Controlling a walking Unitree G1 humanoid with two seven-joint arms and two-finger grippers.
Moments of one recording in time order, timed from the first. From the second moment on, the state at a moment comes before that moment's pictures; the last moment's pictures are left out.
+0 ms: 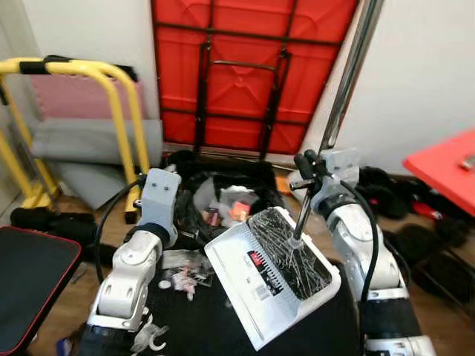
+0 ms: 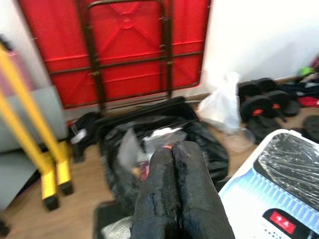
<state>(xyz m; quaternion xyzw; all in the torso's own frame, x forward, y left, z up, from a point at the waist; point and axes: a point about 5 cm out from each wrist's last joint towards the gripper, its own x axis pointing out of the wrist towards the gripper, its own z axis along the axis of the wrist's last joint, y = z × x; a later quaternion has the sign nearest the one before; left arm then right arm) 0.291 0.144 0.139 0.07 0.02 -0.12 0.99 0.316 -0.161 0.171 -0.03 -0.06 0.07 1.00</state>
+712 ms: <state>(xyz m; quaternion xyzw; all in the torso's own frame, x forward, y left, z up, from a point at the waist) 0.291 0.133 0.138 0.06 0.03 -0.15 0.99 0.316 -0.169 0.168 -0.04 -0.05 0.06 1.00</state>
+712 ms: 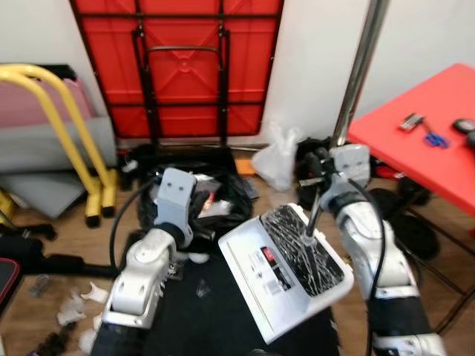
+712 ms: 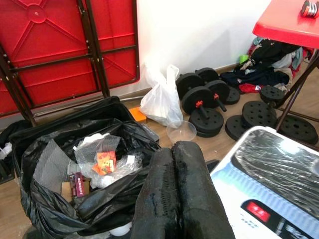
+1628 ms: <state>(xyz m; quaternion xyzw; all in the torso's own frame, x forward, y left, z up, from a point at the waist) 0.297 0.137 0.143 0.04 0.01 -0.12 0.99 0.317 -0.178 0.172 -0.05 -0.06 0.04 1.00</state>
